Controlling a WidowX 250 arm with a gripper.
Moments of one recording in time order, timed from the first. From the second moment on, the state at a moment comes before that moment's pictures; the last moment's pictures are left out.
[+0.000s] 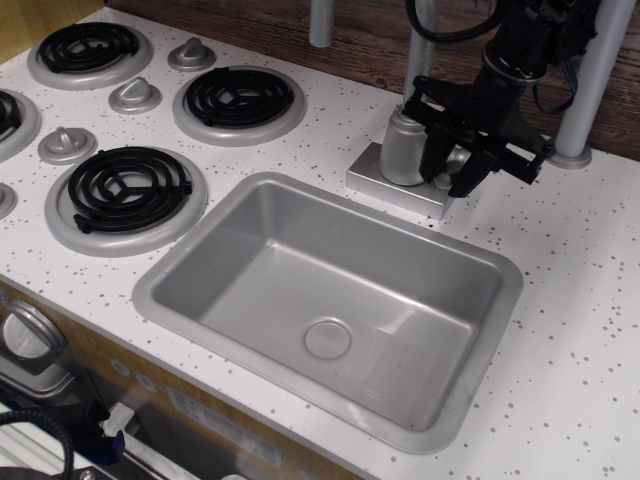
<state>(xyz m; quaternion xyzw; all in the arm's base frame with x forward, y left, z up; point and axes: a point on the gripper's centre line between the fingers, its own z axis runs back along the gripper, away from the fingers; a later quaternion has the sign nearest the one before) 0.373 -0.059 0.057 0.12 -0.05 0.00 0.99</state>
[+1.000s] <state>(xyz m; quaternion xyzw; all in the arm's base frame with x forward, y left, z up) 0.373 -0.058 0.051 0.10 -0.05 -0.01 0.99</state>
